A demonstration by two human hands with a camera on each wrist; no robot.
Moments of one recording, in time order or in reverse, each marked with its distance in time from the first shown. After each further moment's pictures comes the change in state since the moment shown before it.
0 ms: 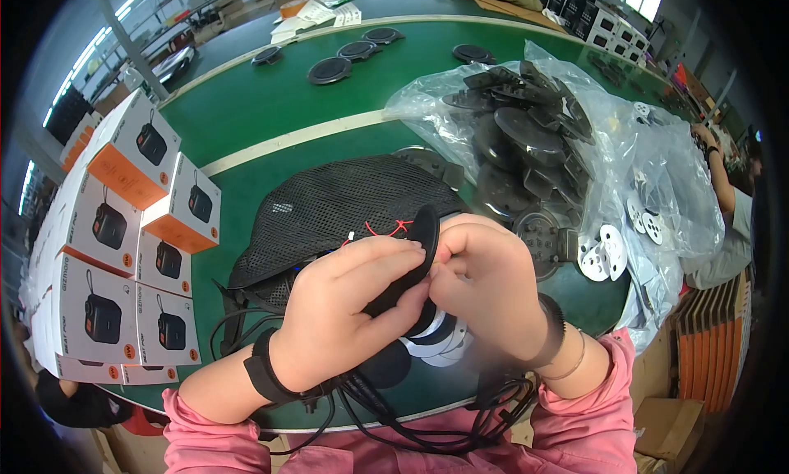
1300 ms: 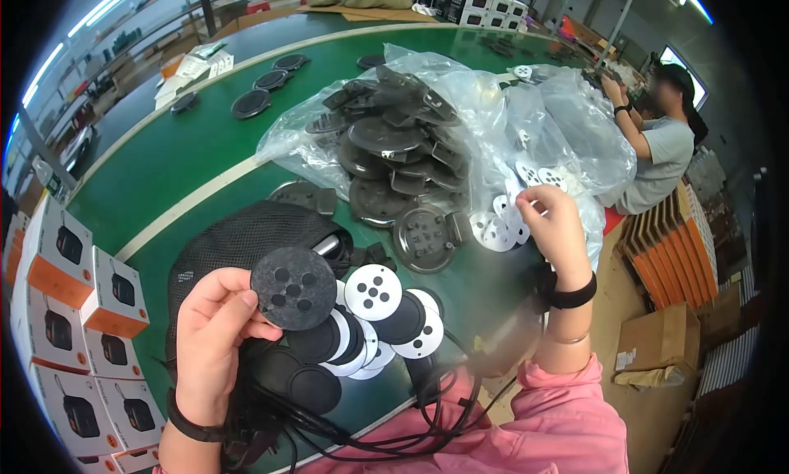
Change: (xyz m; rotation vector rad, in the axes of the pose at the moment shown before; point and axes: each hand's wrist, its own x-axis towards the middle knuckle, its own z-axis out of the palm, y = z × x) left_hand 0.006 -0.006 -0.016 -0.950 -0.004 -0.793; right_hand -0.074 -0.016 -0.174 -1.093 0.568 0.276
